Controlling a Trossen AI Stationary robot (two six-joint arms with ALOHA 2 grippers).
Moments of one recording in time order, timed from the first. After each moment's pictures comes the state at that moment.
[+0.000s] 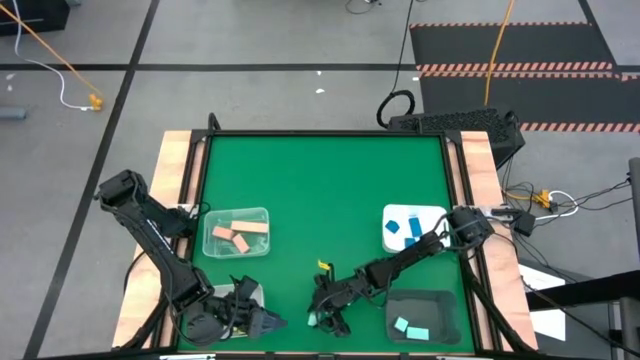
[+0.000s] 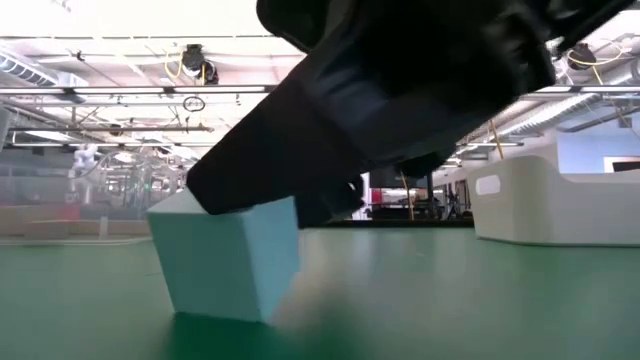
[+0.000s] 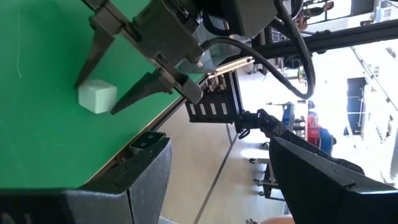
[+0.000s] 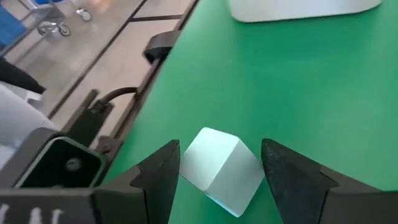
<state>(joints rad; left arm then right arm) -0.91 1.55 1.07 -0.05 -0.67 -1.75 0.46 2.14 1.19 0.35 -0.13 0.33</state>
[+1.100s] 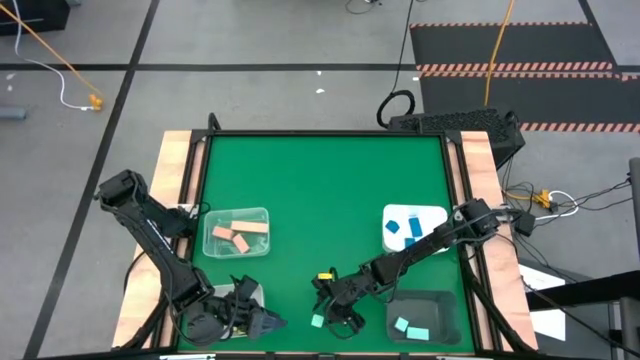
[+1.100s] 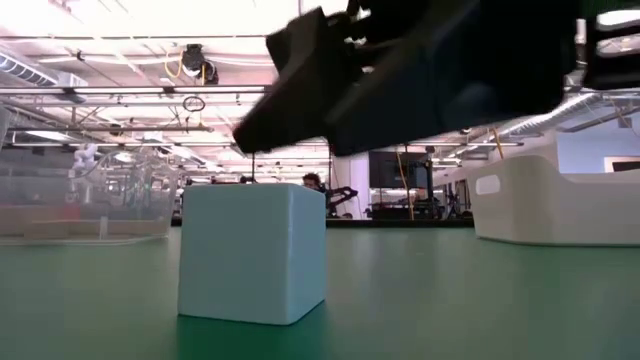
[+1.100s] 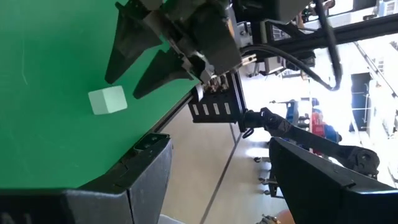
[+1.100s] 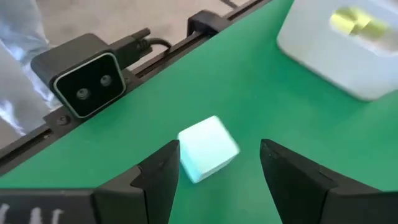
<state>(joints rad) -0.91 1.55 1.07 -0.06 -0.66 -1.72 0.45 2.01 1.18 0.20 -0.16 -0.25</state>
